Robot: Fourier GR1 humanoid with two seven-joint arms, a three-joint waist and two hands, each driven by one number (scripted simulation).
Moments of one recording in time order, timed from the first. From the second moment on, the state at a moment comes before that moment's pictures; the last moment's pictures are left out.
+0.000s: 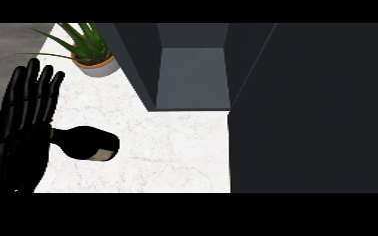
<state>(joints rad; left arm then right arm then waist) 0.00 0.10 -0.02 -2.10 0.01 0.01 0.01 0.02 -0.08 -0.02 -2.10 0.01 -0.02 0.00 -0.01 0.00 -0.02</state>
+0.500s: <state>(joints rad) 0.20 0.20 -0.08 -2.13 0.49 -0.40 -0.07 0.13 -0.09 0.09 -2.19 -0.05 0.08 0.05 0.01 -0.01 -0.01</state>
